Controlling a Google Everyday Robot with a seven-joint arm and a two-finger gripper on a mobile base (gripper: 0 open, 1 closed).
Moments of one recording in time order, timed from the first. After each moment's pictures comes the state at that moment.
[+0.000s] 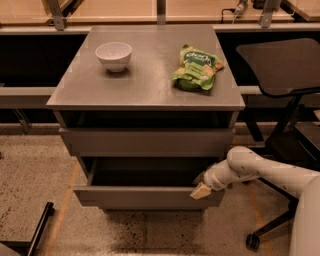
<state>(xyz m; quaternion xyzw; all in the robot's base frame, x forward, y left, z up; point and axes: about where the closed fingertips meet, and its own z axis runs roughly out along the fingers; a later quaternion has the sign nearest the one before) 0.590 -0.155 0.434 -0.55 0.78 0.18 0.23</state>
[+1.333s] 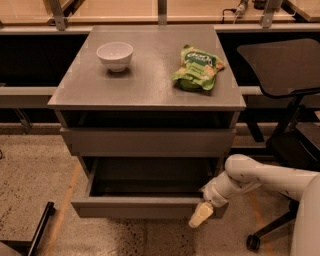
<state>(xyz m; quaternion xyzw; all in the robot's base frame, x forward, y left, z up) 0.500 -0.153 0.426 -0.50 0.82 0.24 0.11</state>
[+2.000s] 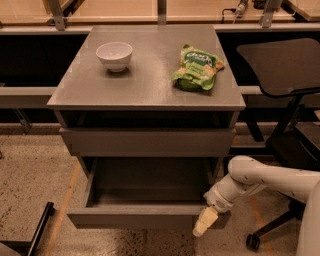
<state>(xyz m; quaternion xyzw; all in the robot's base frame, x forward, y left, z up) 0.470 -0.155 0.437 -0.49 0.83 0.26 0.08</state>
